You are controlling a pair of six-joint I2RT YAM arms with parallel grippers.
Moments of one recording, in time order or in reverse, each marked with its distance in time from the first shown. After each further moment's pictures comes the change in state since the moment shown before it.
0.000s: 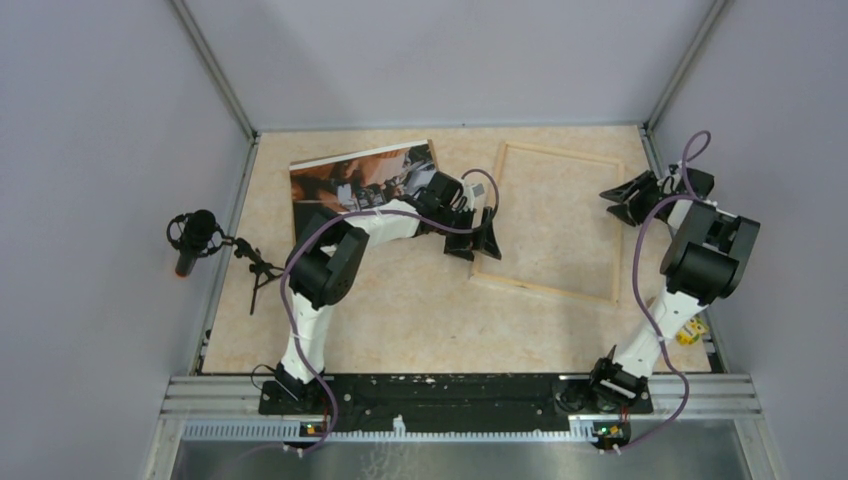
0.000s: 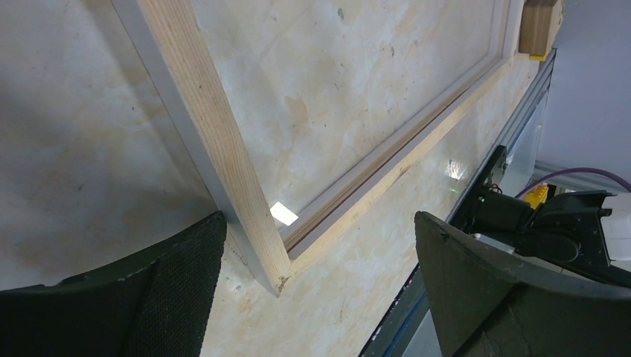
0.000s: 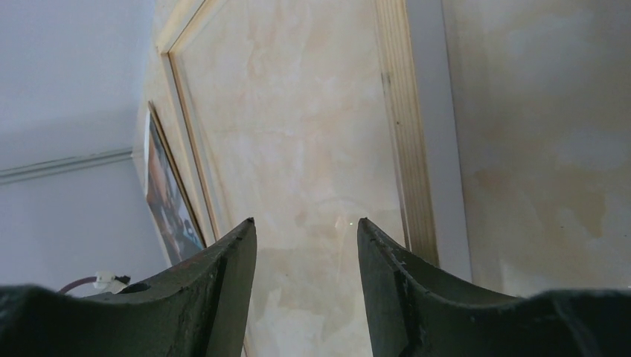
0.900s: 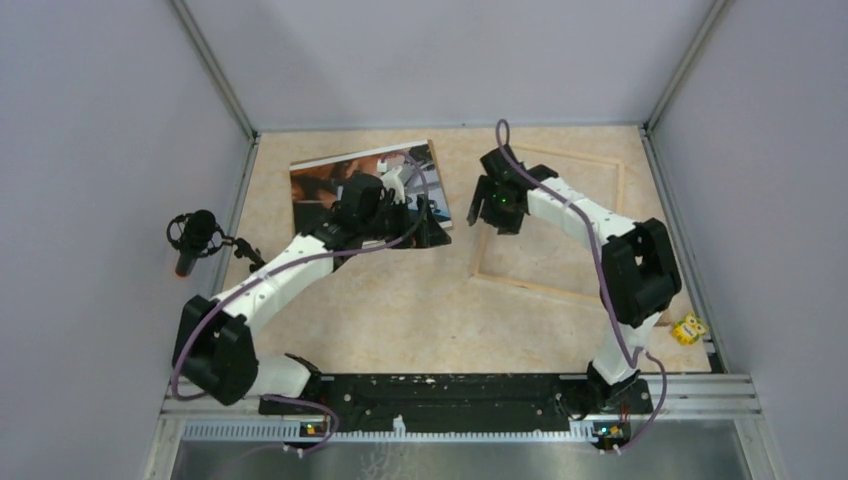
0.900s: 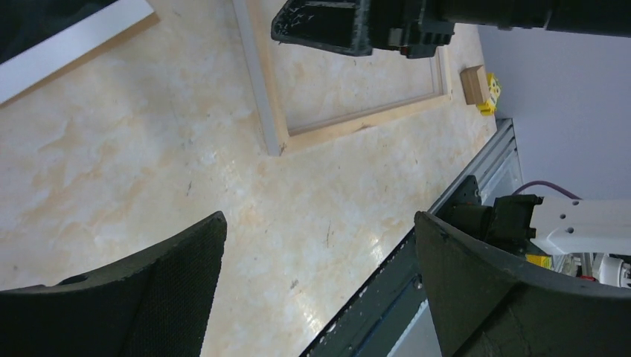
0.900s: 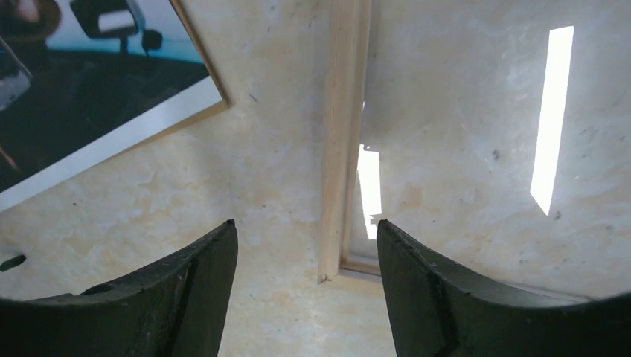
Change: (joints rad) left arm 0.129 -0.708 -0.424 -0.002 -0.180 -0.021; right arm 0.973 -0.220 0.214 -0.666 0.833 0.165
